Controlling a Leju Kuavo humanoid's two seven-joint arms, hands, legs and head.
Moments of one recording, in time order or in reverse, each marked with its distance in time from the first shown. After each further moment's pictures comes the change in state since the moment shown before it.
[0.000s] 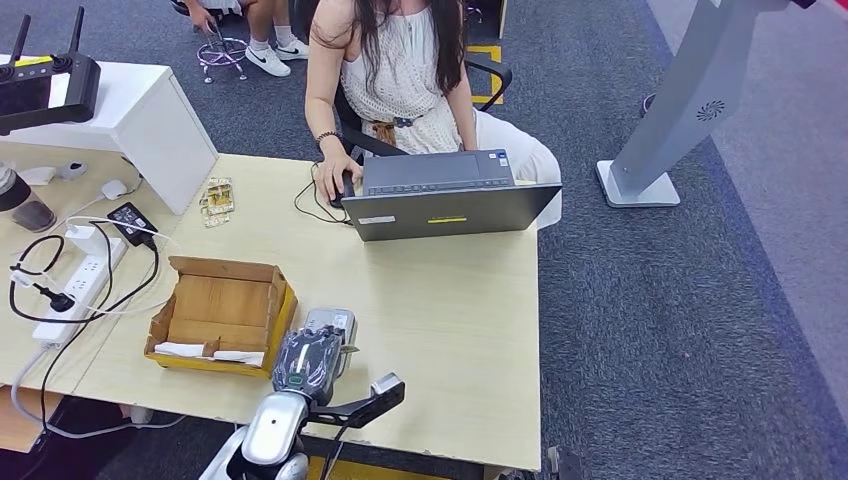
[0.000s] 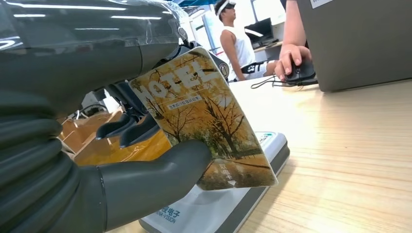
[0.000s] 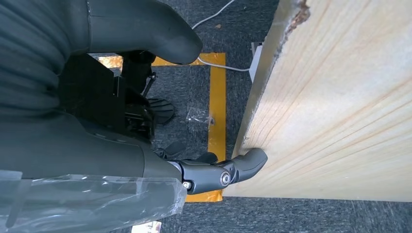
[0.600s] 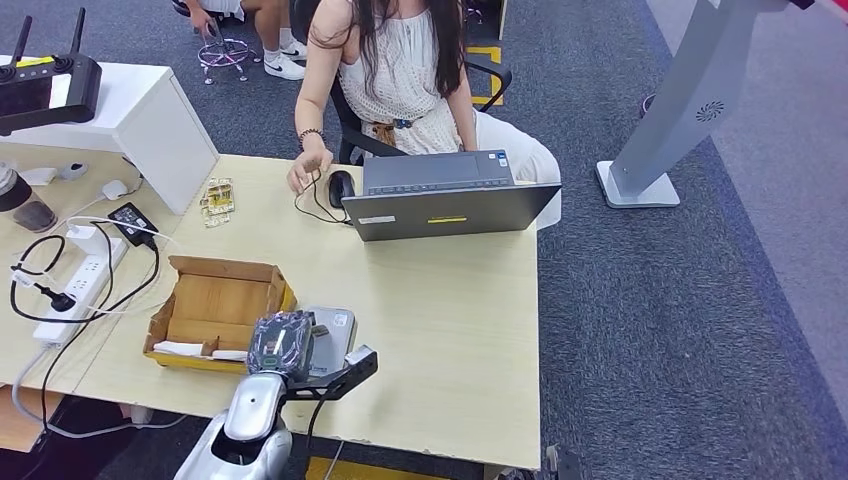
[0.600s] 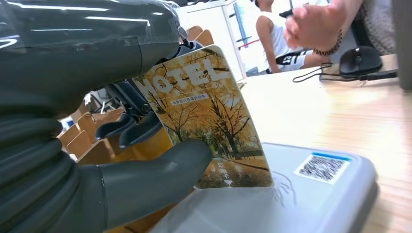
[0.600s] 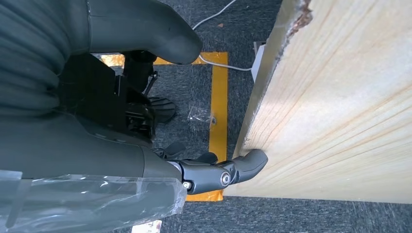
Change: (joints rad) left arm -0.059 -0.006 0.130 0.070 0.000 0.027 0.029; right arm -0.002 0.000 -0.001 0.000 0.012 0.000 0.008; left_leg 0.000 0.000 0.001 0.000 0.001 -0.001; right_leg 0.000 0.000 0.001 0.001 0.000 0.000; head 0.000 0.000
